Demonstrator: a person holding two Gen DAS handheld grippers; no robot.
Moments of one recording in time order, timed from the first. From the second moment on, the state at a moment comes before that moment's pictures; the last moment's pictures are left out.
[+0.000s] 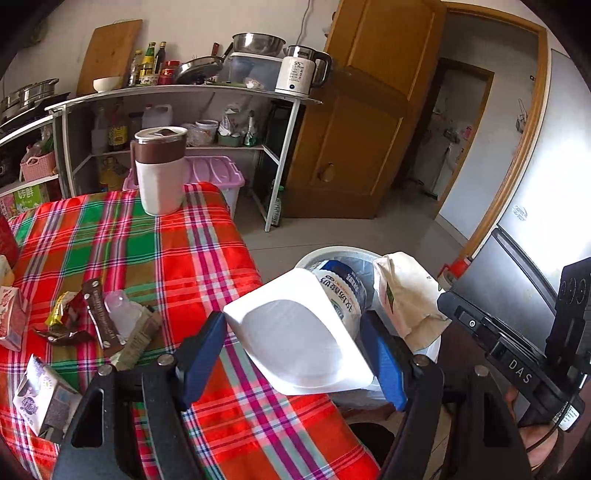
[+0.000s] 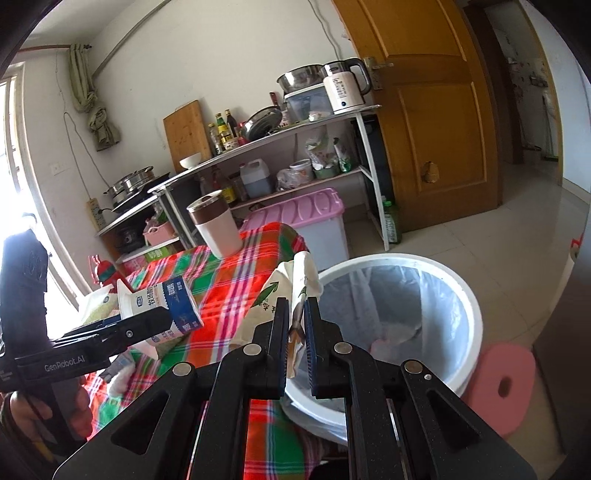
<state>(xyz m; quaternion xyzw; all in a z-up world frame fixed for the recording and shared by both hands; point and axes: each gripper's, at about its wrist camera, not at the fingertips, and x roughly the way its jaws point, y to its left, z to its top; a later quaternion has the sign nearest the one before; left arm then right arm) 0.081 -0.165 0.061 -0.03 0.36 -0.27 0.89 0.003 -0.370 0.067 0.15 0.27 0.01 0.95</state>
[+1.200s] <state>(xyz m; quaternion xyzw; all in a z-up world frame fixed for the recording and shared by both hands) 0.094 -0.230 0.030 0.01 0.41 -0.29 0.87 0.014 -0.411 0.022 0.12 0.33 -0.08 0.93</state>
